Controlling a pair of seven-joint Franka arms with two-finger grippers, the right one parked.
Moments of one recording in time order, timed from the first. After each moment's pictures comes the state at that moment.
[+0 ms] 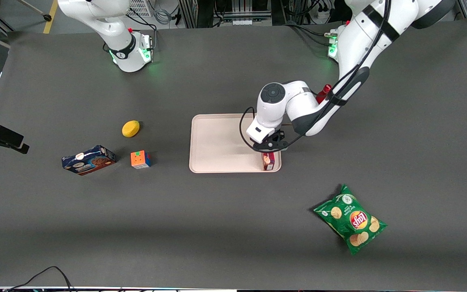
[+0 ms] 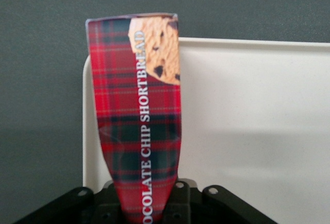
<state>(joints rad) -0.07 0.66 -0.70 -1.96 0.72 2.44 -1.27</state>
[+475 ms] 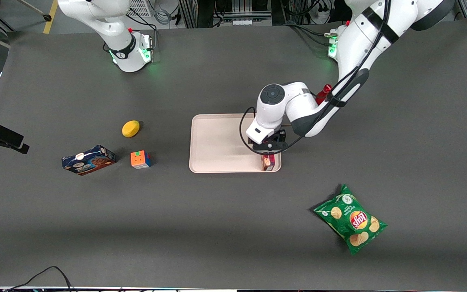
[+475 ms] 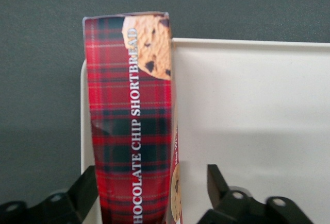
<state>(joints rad) -0.07 0.67 -0.70 -1.95 0.73 2.44 -1.27</state>
